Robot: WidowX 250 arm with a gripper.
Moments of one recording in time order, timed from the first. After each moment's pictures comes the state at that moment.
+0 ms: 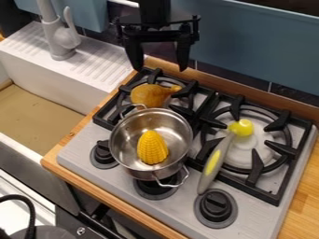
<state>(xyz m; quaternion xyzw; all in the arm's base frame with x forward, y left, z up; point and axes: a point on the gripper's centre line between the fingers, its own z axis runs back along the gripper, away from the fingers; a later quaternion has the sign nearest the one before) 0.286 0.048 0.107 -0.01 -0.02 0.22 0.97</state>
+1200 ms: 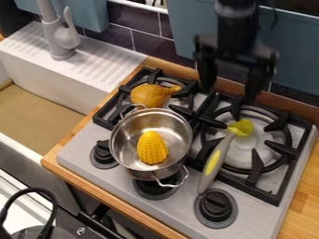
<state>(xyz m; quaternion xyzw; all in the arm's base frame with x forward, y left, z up) 0.299 -0.054 0.083 -0.02 -0.03 -0.01 1.00</state>
